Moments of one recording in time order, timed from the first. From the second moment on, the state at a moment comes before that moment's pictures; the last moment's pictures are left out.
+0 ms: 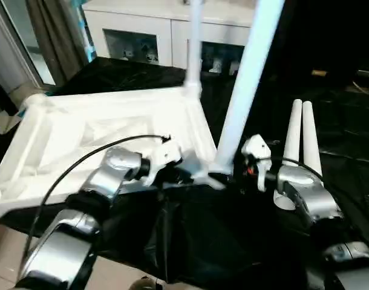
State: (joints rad) left arm -0.70 0.30 -0.28 0.80 0.03 -0.05 -1.27; right arm -0.49 -0.34 0.13 0.58 0.16 0.04 1.06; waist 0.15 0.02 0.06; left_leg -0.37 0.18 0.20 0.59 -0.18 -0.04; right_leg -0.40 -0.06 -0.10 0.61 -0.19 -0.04
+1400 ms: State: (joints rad) left arm -0.80 0.16 -0.23 0.98 0.10 -0.04 -0.87; right arm -0.61 -0.13 0.00 0.84 0.12 -0.02 0.58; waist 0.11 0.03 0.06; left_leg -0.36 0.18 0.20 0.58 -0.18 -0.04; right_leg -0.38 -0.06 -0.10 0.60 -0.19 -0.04
